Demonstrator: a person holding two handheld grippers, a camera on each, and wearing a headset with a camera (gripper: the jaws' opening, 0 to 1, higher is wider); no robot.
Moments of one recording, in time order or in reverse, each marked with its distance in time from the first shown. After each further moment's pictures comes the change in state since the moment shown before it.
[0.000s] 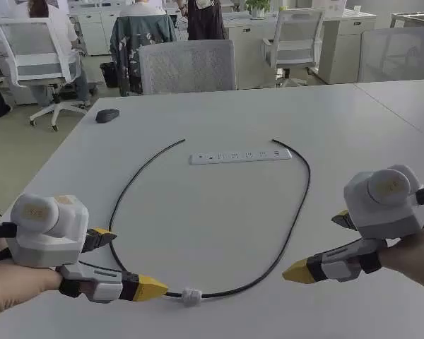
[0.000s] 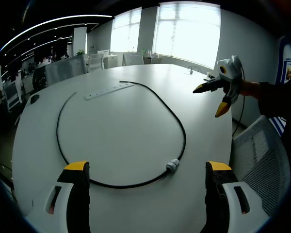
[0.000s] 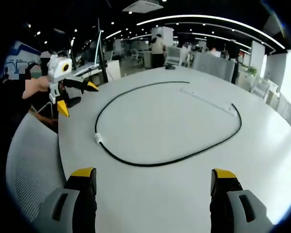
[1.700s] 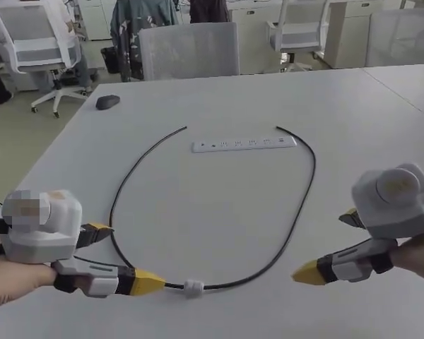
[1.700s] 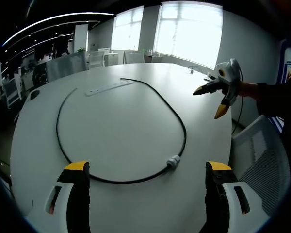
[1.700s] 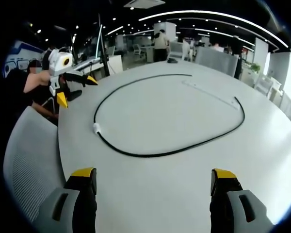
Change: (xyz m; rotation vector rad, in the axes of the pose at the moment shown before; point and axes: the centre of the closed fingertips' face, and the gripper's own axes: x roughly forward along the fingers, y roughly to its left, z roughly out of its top) left arm -0.004 0.008 -0.005 -0.024 -0.006 0.006; right arm 0.005 -0.007 -0.010 -0.017 0.030 0.010
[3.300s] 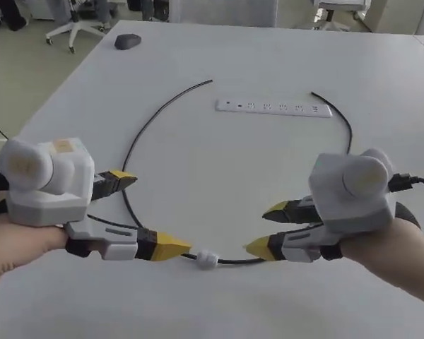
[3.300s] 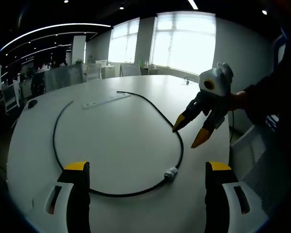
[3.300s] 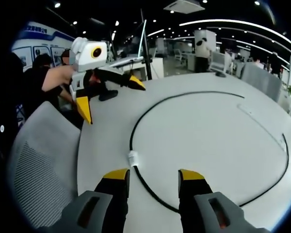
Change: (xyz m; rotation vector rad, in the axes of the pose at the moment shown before) left arm 0.008 -0.002 0.014 0.020 -0.116 -0.031; right arm 0.082 0.103 0.062 -0.198 -0.042 0.318
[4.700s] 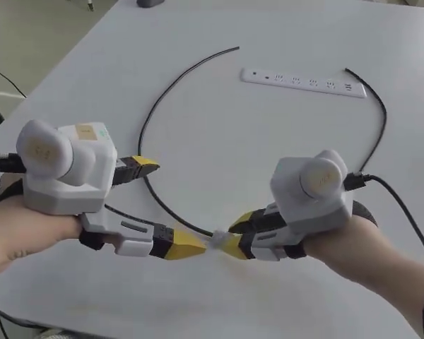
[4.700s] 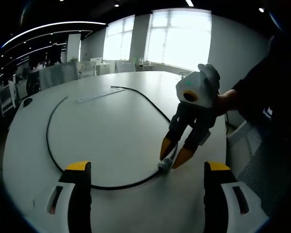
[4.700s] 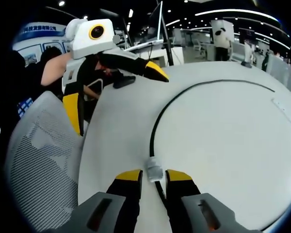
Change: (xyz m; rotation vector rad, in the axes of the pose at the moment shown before) left arm 0.004 -0.011 -0.021 0.024 0.025 -0.038; right arm 0.065 0.038 -0.014 -0.021 0.085 0.174
